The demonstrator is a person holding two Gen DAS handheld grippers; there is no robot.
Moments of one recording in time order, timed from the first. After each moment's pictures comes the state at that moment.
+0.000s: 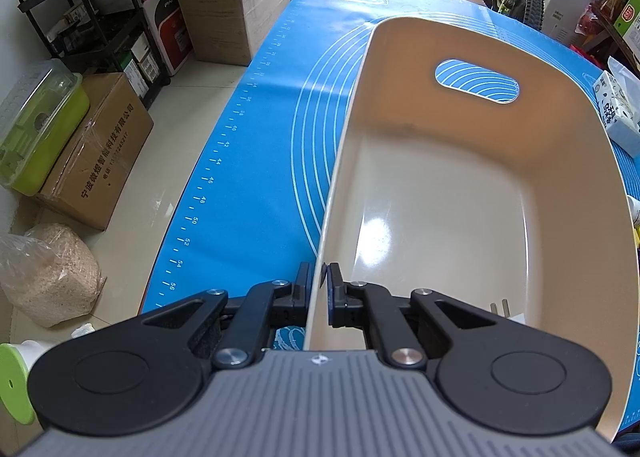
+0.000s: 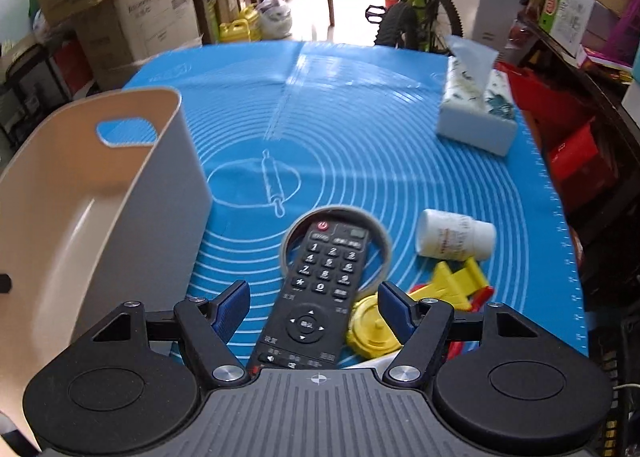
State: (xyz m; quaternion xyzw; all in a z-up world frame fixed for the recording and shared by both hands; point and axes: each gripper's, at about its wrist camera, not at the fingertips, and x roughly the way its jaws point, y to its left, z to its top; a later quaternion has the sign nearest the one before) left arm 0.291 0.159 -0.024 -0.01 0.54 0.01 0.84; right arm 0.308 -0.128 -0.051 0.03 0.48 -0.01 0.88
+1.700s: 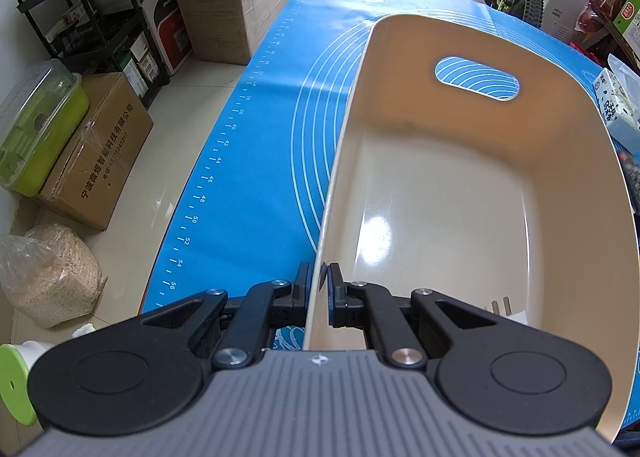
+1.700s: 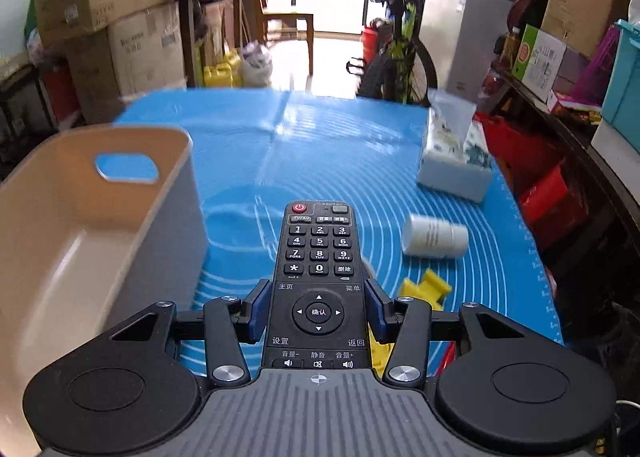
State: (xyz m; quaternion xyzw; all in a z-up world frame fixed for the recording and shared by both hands) left arm 0.291 0.159 -0.024 0.00 0.54 0.01 0.84; right arm 0.285 -0.110 -0.022 0.01 0.38 -0.04 0.92
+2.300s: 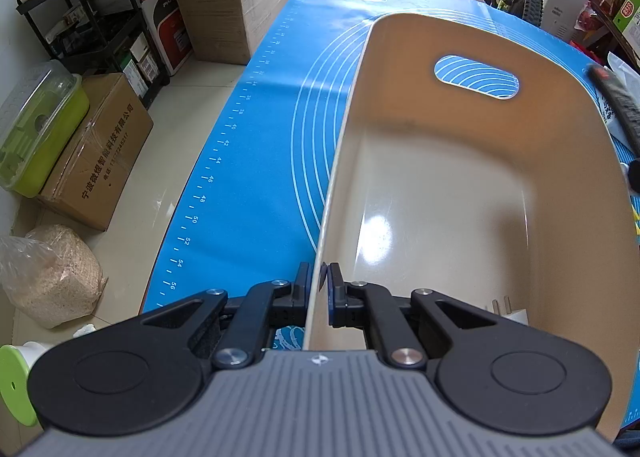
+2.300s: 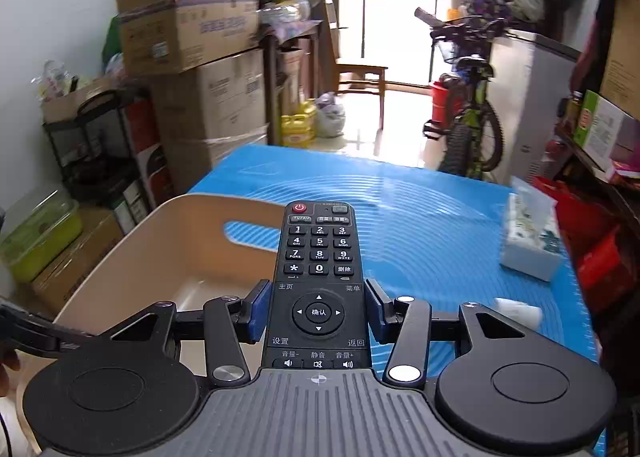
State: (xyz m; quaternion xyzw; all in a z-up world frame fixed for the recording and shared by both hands) left arm 0.291 0.159 -0.024 0.00 0.54 0.01 0.84; right arm 0.285 -0.032 0.021 -0.01 0.33 0.06 0.94
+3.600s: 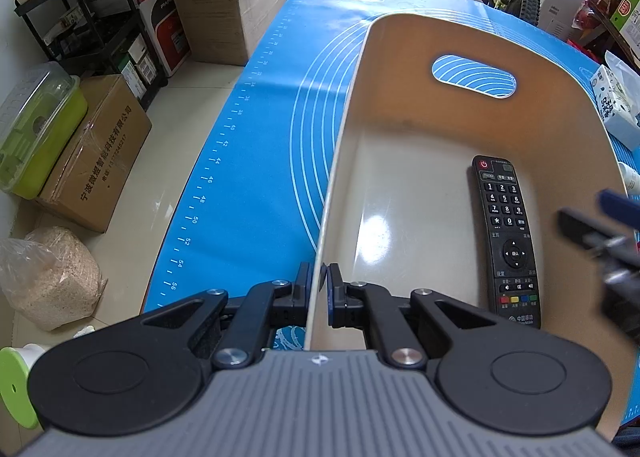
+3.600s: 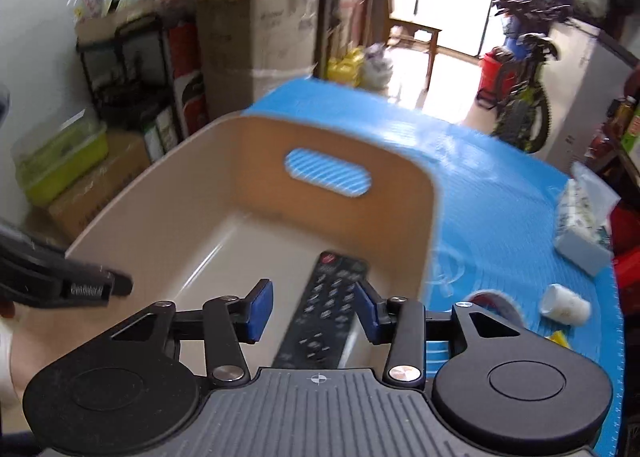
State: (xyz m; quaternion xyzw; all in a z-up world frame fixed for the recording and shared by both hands) left arm 0.291 0.159 -0.022 0.00 0.54 0.01 0.84; right arm 0.291 -0.001 0.007 -0.05 0.39 0.10 0.91
